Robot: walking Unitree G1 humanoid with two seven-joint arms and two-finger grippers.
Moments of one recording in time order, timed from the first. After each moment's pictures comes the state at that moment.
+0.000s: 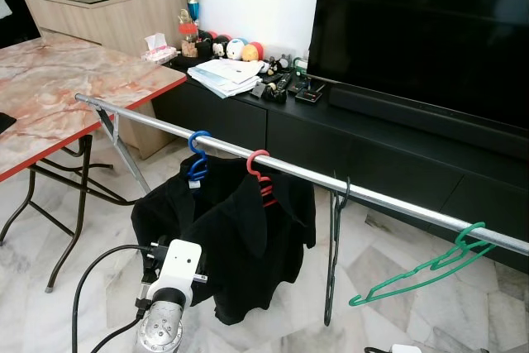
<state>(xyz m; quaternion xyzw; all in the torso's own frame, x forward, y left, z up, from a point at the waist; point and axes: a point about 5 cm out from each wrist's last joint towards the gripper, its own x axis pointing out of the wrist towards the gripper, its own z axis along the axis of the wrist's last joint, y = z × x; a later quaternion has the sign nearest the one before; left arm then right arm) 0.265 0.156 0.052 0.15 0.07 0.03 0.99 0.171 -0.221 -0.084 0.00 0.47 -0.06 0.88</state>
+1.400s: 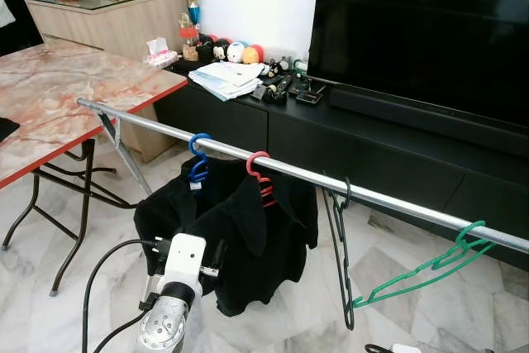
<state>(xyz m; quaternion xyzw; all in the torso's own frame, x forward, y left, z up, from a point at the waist) 0.267 0.143 0.065 0.08 0.03 -0.04 1.00 0.172 -0.215 -0.085 0.04 0.46 -0.07 0.88</state>
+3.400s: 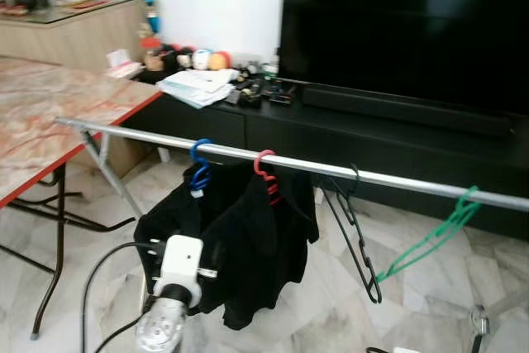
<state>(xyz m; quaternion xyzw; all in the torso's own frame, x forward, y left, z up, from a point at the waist) 0.263 0.140 0.061 0.06 0.04 -0.04 1.00 0.168 -0.220 -0.086 0.04 0.47 -0.08 0.88</state>
